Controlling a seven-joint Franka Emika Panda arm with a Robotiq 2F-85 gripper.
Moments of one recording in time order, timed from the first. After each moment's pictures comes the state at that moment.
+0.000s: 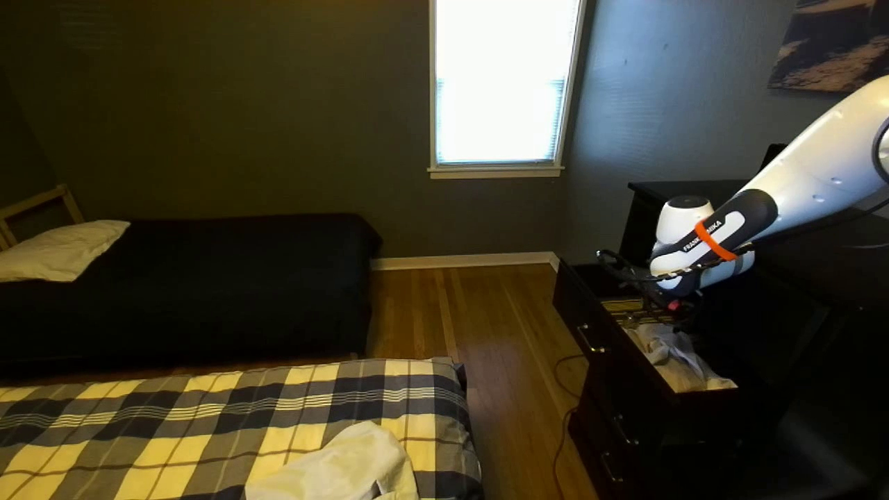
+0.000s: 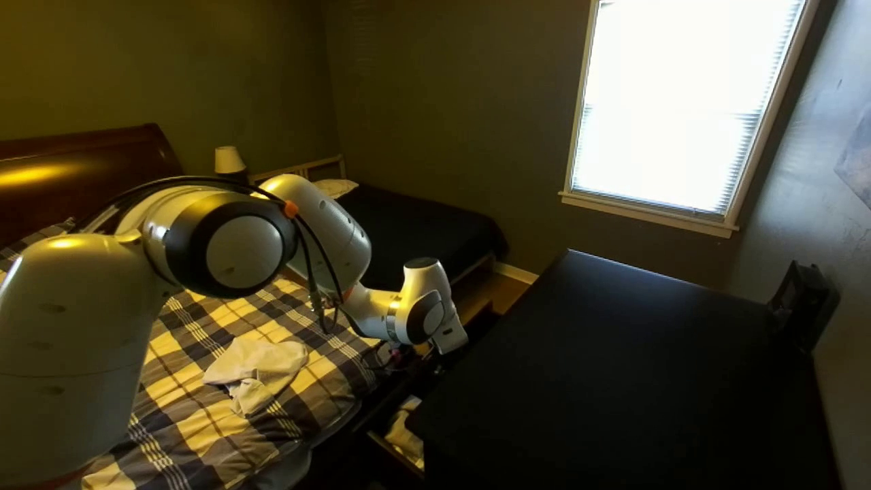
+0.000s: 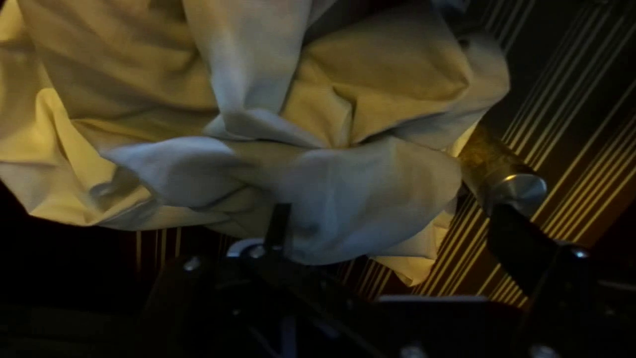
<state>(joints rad) 0.24 0.52 -0.26 -2.04 -0.20 2.67 1.48</state>
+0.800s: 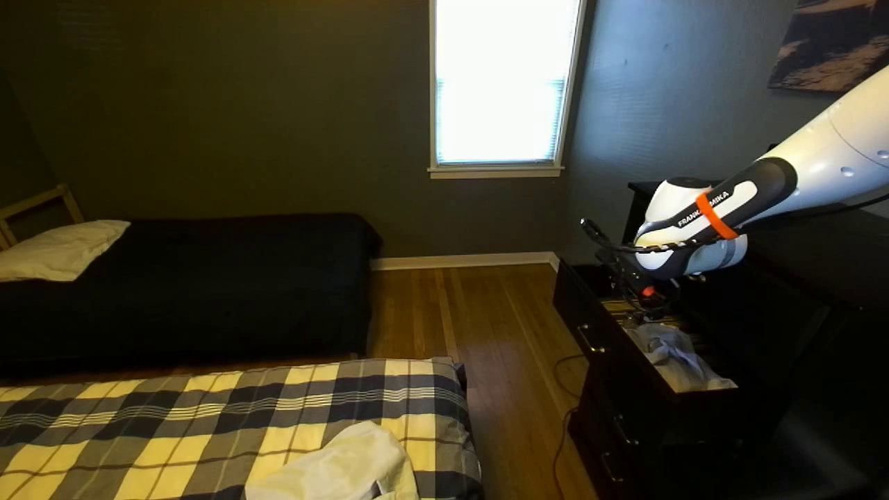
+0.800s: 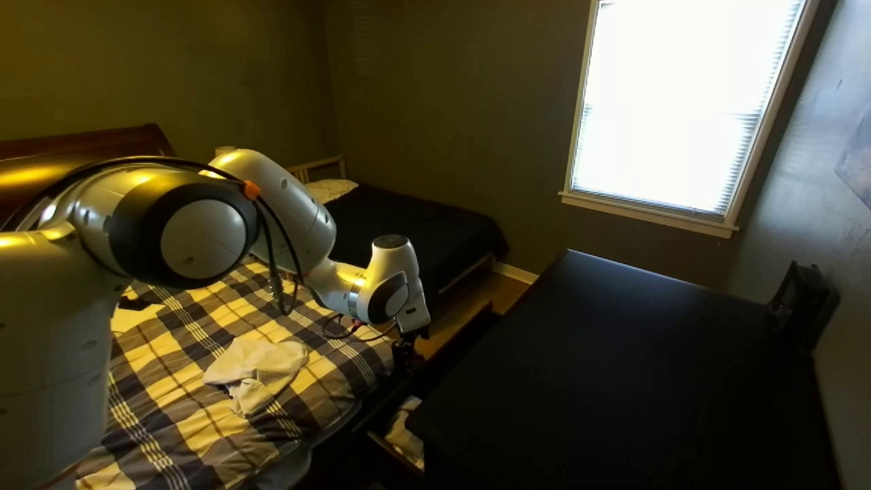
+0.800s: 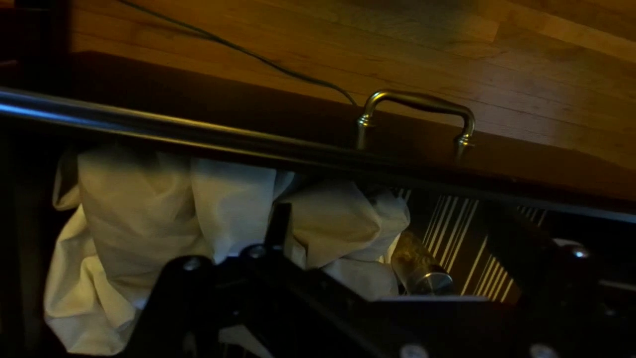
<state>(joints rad) 0.22 0.36 -0.09 -2.16 -0.03 2.70 1.49</state>
